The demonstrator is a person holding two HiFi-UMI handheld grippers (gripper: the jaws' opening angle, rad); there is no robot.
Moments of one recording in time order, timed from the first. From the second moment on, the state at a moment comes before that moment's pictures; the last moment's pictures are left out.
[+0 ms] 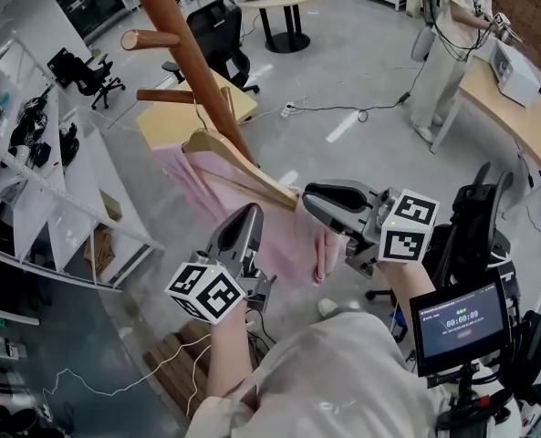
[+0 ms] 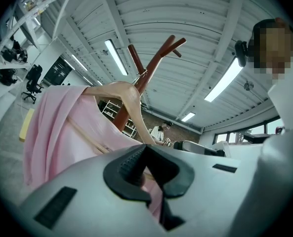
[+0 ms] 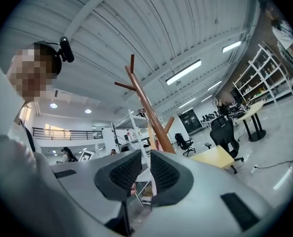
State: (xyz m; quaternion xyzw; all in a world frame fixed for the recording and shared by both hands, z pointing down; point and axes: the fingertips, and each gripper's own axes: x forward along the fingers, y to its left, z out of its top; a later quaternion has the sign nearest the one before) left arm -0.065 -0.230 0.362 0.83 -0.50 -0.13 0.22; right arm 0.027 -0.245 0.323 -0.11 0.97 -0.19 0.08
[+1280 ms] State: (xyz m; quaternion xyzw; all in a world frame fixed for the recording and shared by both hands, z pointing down) left arm -0.245 0.211 0.332 0.43 -0.88 -0.21 0.09; right arm -0.237 0.122 0.279 0.46 0.87 -0.20 0.02
